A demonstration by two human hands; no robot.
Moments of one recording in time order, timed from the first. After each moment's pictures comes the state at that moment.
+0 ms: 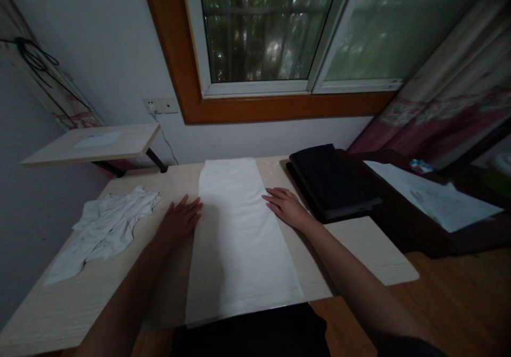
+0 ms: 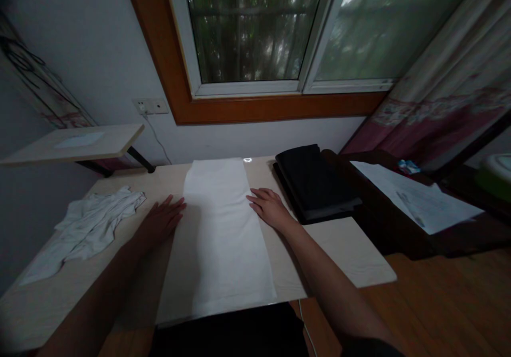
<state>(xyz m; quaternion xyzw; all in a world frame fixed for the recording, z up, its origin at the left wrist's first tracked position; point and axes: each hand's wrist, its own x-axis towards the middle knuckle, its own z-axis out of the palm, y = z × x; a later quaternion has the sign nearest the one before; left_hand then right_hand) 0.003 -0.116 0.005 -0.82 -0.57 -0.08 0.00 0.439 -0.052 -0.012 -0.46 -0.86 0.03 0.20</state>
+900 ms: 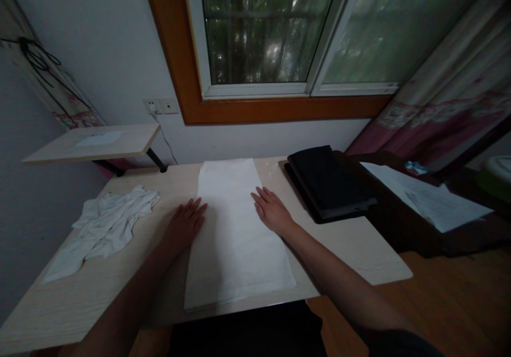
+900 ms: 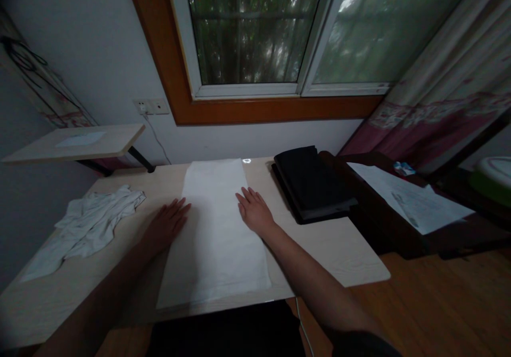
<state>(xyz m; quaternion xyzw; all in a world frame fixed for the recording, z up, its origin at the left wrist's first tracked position) 0.022 -0.125 -0.014 -0.83 -0.53 -0.14 0.06 0.386 -0.070 -0.013 -0.47 -0.84 0.03 0.26</state>
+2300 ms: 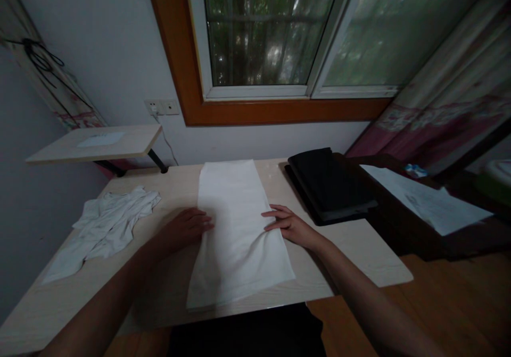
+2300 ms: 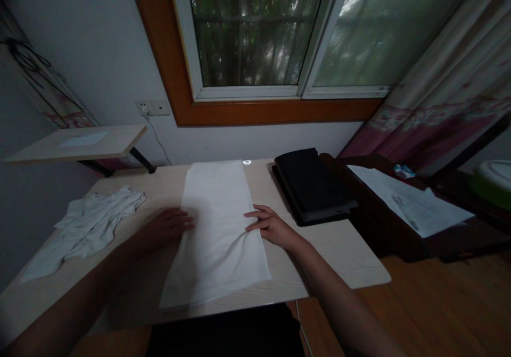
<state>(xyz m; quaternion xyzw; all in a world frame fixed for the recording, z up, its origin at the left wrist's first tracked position) 0.002 -0.128 0.022 -0.94 -0.31 -0.10 0.02 0.454 -0.096 -0.006 -0.31 -0.88 0.26 0.25</state>
